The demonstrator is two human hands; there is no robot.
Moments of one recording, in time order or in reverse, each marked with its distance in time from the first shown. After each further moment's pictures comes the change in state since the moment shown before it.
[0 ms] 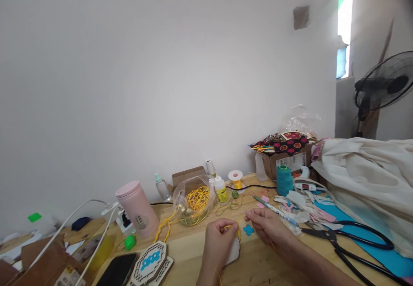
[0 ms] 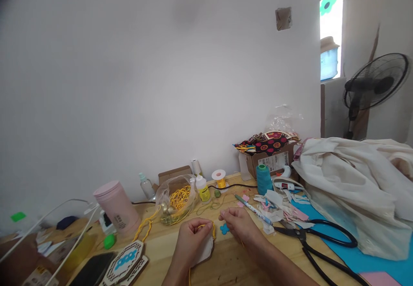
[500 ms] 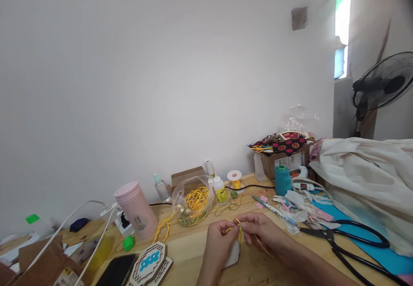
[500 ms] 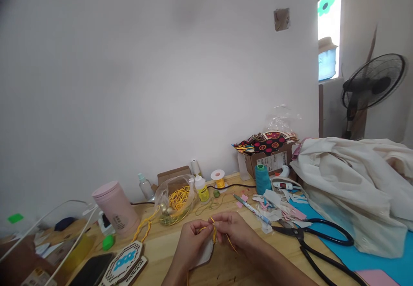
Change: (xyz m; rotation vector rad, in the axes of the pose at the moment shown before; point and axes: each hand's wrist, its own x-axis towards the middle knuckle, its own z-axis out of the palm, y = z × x) left_hand -0.001 0.002 0.001 -0.041 -0.082 0.002; right_hand 0.002 0.008 0.005 0.072 -0.260 0.014
